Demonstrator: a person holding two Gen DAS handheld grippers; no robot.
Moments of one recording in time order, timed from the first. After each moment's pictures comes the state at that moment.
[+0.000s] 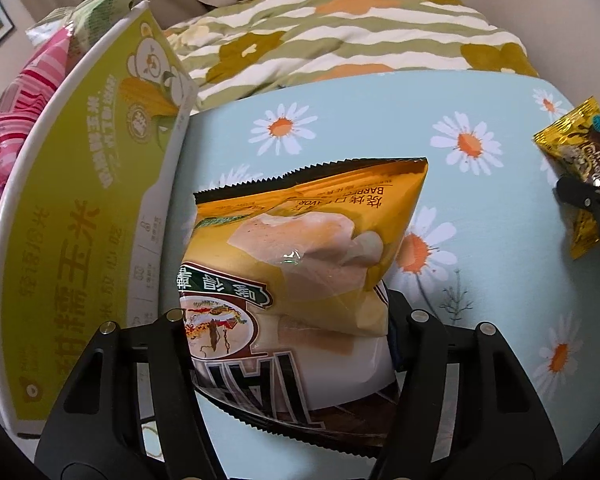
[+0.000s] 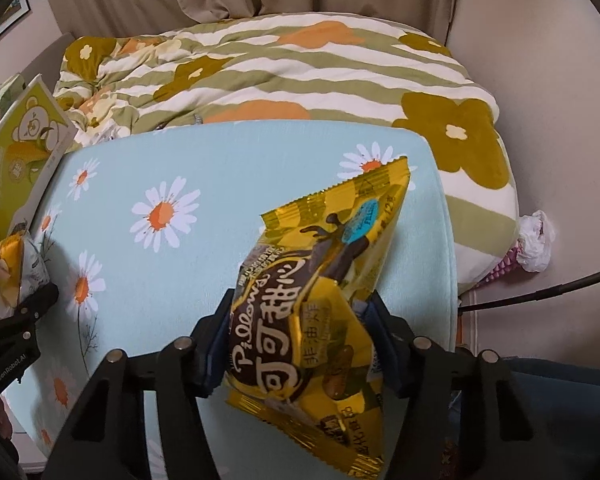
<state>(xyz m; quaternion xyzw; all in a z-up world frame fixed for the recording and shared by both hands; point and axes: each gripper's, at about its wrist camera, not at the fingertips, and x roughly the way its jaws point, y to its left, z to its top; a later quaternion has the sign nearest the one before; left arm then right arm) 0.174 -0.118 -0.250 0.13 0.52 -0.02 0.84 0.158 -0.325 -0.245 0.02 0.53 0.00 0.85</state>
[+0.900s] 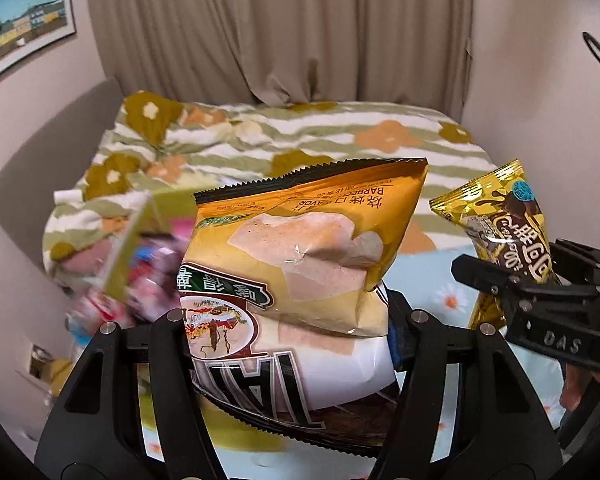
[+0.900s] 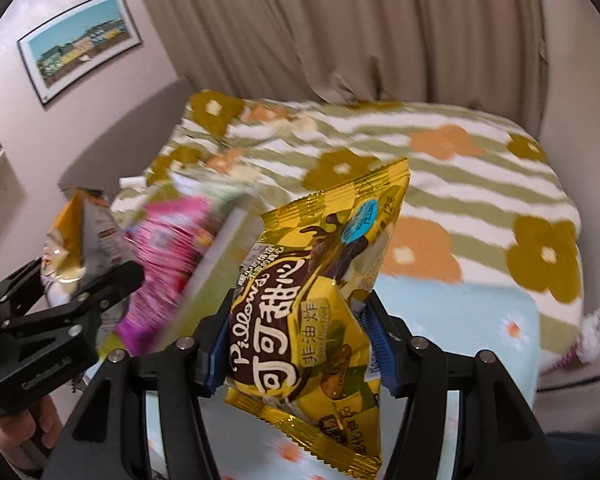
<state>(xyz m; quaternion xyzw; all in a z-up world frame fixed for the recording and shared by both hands) 0.159 0.010 -0.049 0.04 0.37 -0.02 0.93 0.165 -0.165 -0.068 0.05 0.41 0.18 0.89</state>
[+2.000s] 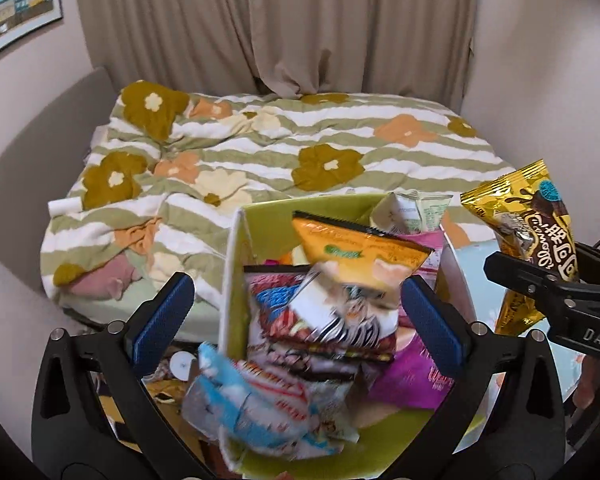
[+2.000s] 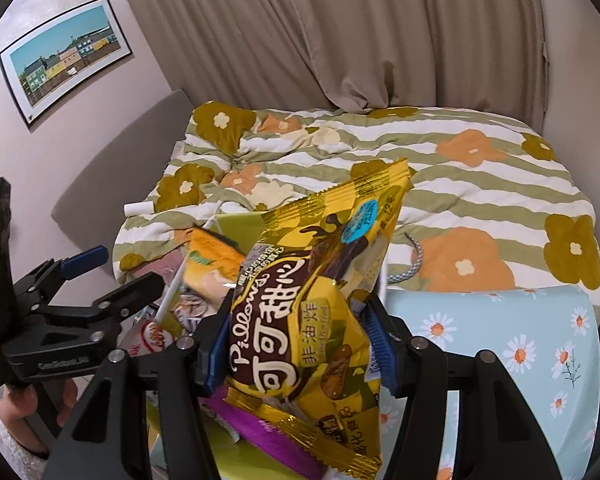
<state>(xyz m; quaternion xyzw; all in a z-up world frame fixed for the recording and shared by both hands) 0.203 0.180 -0.031 0.04 0.40 -0.07 0.91 0.192 -0.001 -0.045 0.08 0.41 0.14 0.90</state>
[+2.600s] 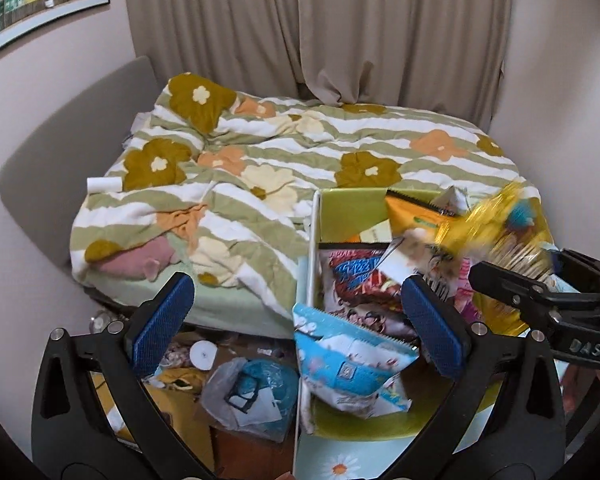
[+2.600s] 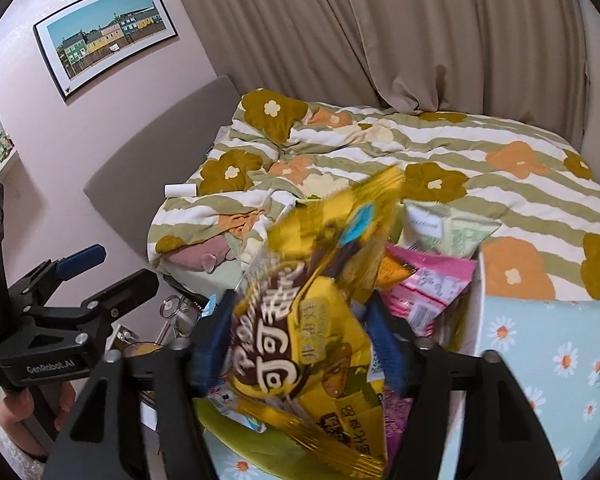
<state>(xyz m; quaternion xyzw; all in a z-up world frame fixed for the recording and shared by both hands) 0.174 0.256 -0.028 0.01 0.39 -0.02 0.92 0.183 0.075 -0.052 0.07 0.40 0.19 0.89</state>
